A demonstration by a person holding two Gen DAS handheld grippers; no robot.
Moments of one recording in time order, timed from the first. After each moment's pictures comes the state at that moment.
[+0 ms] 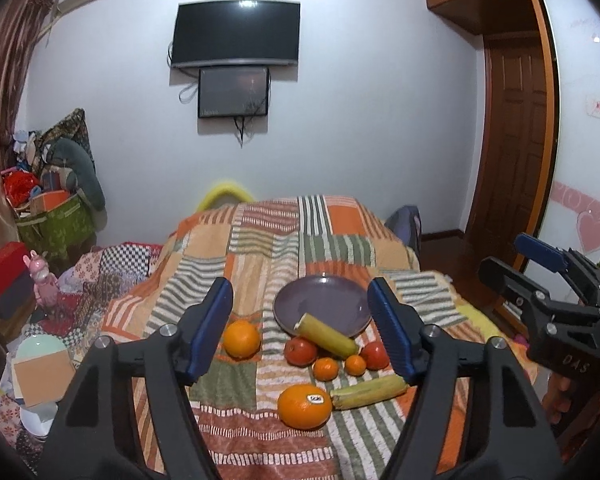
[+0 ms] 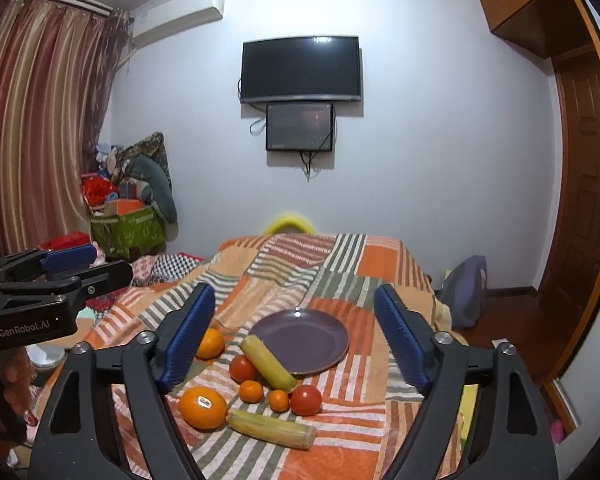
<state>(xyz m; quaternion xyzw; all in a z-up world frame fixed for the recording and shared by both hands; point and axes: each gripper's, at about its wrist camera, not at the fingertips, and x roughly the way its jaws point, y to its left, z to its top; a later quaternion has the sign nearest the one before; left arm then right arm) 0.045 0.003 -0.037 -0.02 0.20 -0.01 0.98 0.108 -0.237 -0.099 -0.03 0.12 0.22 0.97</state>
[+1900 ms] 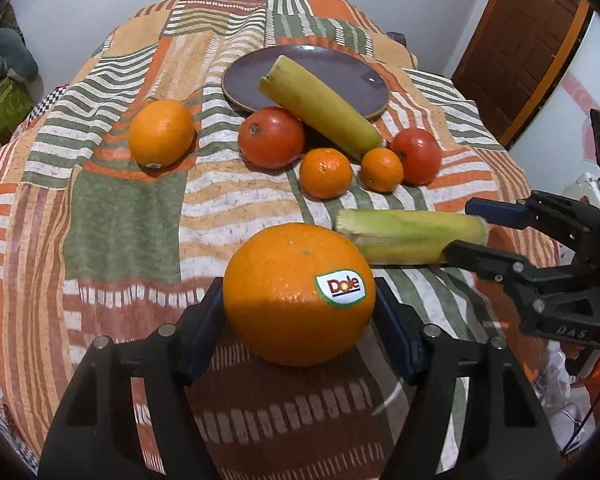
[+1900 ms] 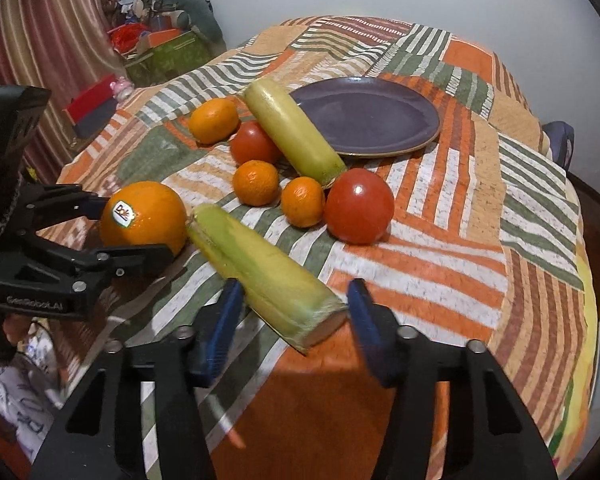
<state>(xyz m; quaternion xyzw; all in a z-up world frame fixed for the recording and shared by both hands) 0.139 0.003 -0.233 -0.03 0.51 -0.09 0.86 0.182 -0.224 -0.240 -0.11 0.43 0.34 0.83</state>
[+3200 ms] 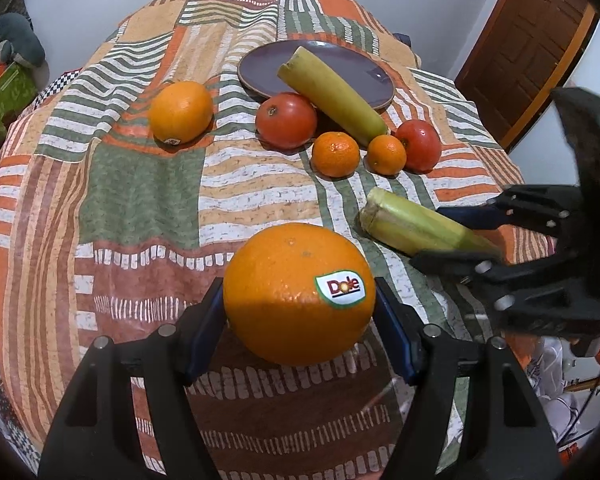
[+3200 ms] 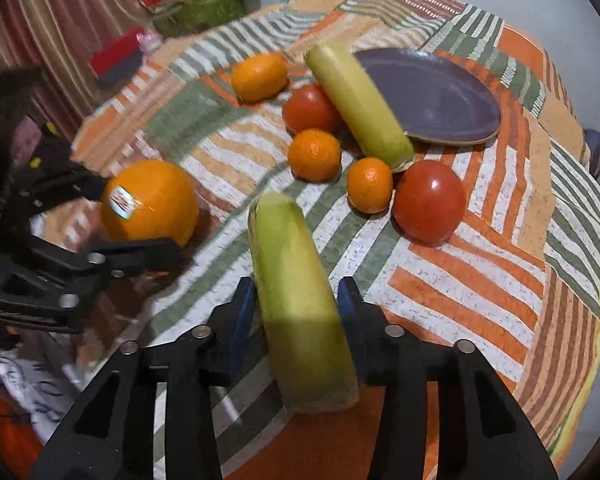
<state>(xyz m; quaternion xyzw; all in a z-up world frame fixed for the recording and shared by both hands) 0.122 0.015 -0.232 -0.05 0.51 -0.08 0.85 0.190 -0.170 -0.267 -0.16 0.49 0.37 0.77</state>
